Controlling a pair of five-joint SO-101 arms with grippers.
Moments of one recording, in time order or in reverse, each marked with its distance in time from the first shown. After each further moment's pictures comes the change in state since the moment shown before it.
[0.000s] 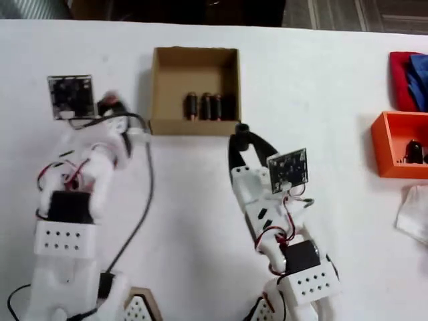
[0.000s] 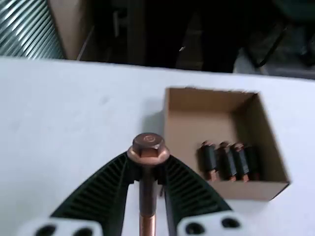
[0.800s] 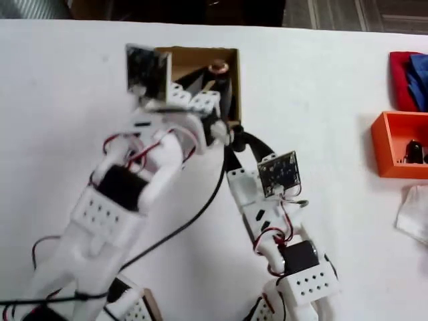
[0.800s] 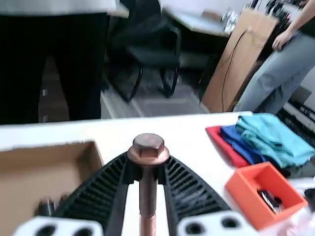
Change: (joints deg) left arm 25.4 17.5 -22.0 -3.0 11.6; right arm -0.6 0.0 0.4 -0.4 4.7
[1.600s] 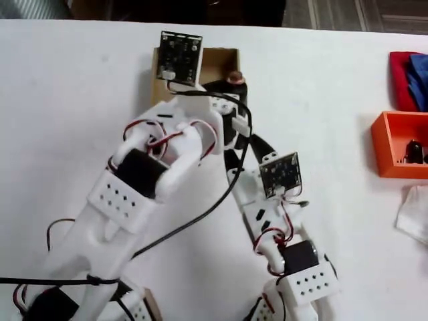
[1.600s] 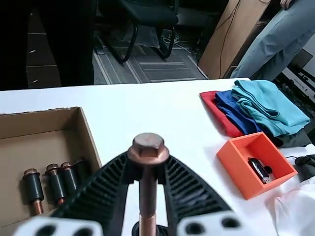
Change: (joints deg) left arm 3.3 6.8 -6.9 7.6 1.7; right arm 0.0 0.0 0.1 -2.2 -1.5
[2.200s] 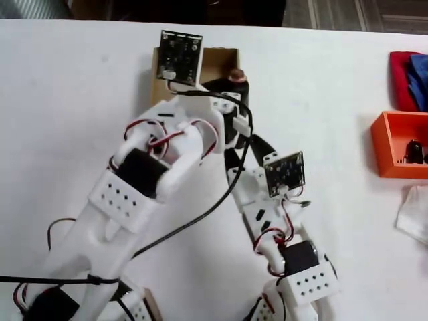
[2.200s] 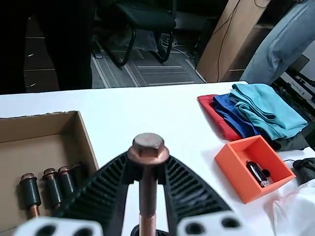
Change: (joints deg) left arm 0.0 0.0 0.1 -1.5 0.0; right arm -0.1 0.0 0.0 0.0 -1.7
